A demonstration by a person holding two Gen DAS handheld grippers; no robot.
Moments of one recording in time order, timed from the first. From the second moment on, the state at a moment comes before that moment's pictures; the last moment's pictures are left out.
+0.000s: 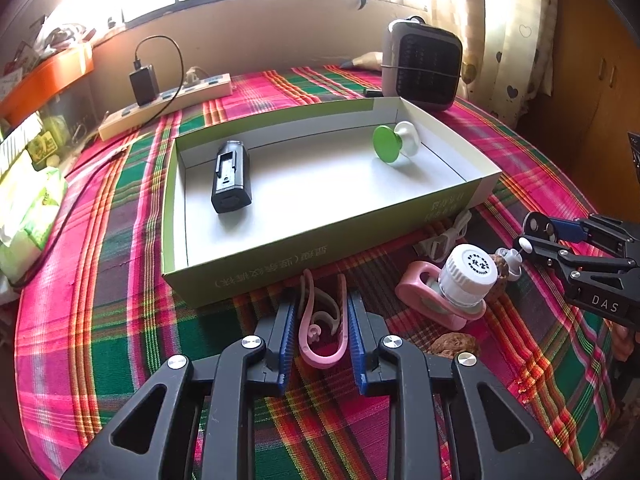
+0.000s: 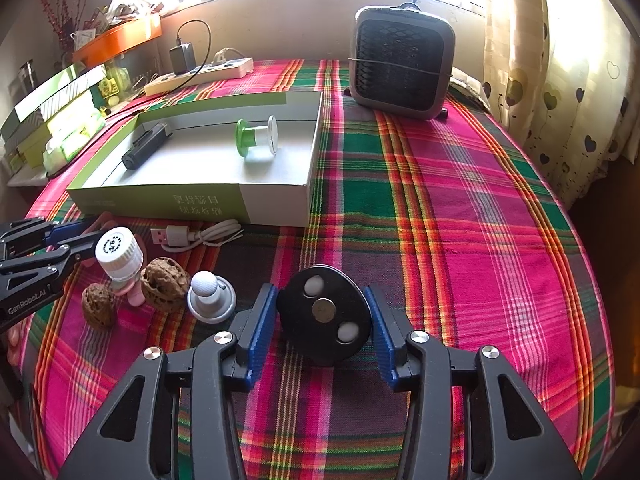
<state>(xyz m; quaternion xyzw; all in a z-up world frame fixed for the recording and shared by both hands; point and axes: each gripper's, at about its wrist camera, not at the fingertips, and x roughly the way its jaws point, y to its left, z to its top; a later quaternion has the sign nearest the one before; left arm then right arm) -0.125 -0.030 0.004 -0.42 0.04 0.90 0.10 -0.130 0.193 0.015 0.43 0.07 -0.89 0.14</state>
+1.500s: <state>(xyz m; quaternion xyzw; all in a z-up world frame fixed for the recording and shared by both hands) -0.122 -0.037 0.016 -0.41 0.02 0.91 0.10 -0.129 0.192 0.022 0.42 0.07 -0.89 0.15</state>
